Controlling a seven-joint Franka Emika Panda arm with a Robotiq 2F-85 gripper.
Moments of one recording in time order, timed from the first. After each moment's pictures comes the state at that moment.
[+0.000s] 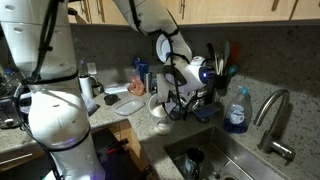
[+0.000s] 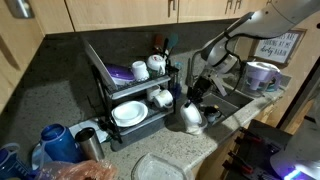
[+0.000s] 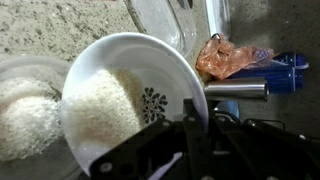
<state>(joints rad) -0.09 0.04 -0.09 -2.46 1.14 2.04 -0.59</state>
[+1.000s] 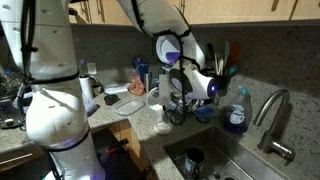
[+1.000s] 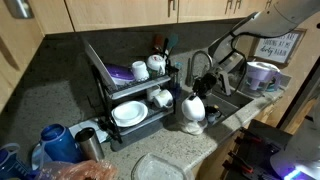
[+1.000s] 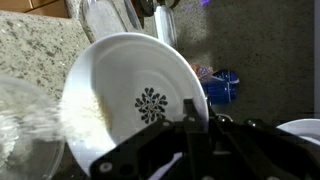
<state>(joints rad) -0.16 0.05 -0.16 -2.46 1.21 1.74 -0.75</state>
